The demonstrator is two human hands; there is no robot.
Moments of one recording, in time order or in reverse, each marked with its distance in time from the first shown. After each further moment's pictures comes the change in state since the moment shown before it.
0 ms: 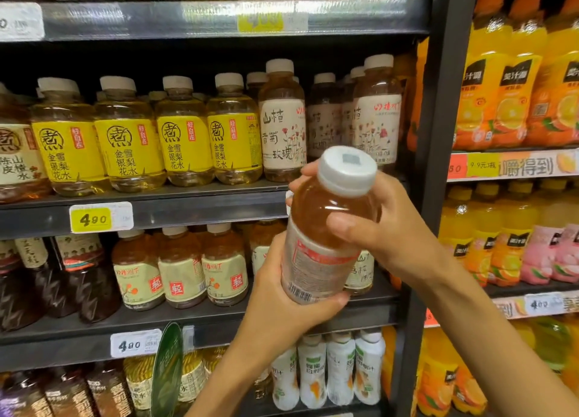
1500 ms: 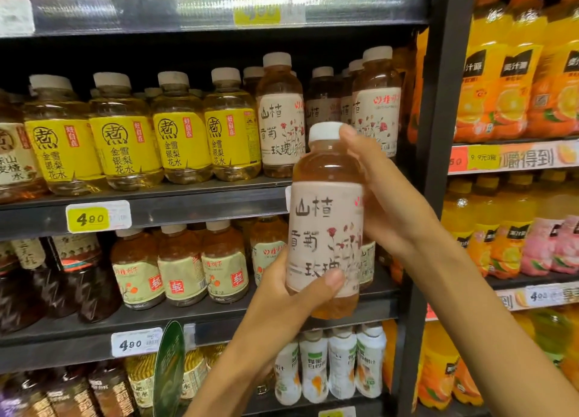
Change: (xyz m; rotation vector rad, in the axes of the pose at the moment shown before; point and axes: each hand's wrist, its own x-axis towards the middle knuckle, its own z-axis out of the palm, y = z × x) left_hand -0.006 0.013 -0.002 -0.289 -0.166 -0.314; right_hand 0.023 0.002 0.000 0.362 0.245 0.292
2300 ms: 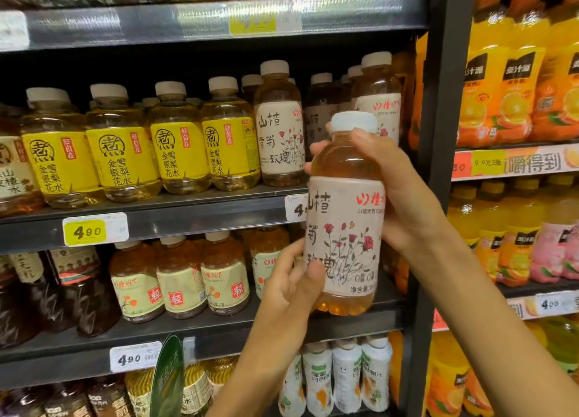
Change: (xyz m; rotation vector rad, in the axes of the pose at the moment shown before) left_hand 0.007 -0.004 0.008 -0.087 0.038 0.019; right_hand 0.015 -0.001 -0.019 0.039 -0.055 -0.130
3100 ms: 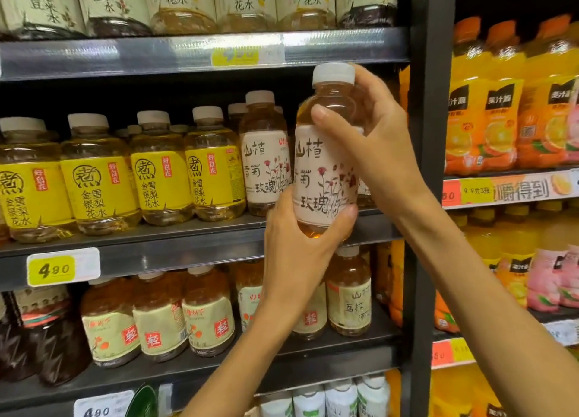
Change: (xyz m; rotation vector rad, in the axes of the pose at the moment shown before) left_hand 0.097 0.029 0.020 0.612 0.387 0.414; right_hand 0.055 -0.034 -0.003 -0.668 0.244 -0.477
